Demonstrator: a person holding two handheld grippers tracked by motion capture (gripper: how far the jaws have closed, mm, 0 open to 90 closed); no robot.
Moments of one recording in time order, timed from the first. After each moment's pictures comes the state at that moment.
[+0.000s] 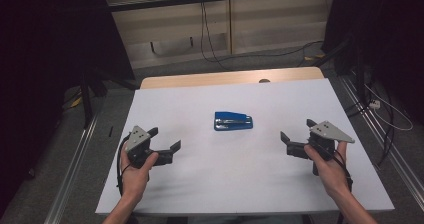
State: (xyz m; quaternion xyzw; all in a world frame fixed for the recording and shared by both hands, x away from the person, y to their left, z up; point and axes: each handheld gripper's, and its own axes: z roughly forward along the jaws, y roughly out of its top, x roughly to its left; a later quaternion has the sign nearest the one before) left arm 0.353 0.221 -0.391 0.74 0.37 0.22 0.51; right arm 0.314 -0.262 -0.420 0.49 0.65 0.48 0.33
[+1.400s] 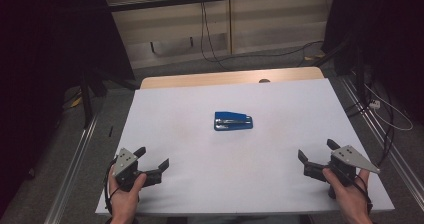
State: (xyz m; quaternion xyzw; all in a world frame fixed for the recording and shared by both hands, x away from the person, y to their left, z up) left arm 0.313 0.250 -0.420 0.73 0.40 0.23 0.50; right arm 0.257 -0.289 -0.441 0.52 0.62 0.47 0.35
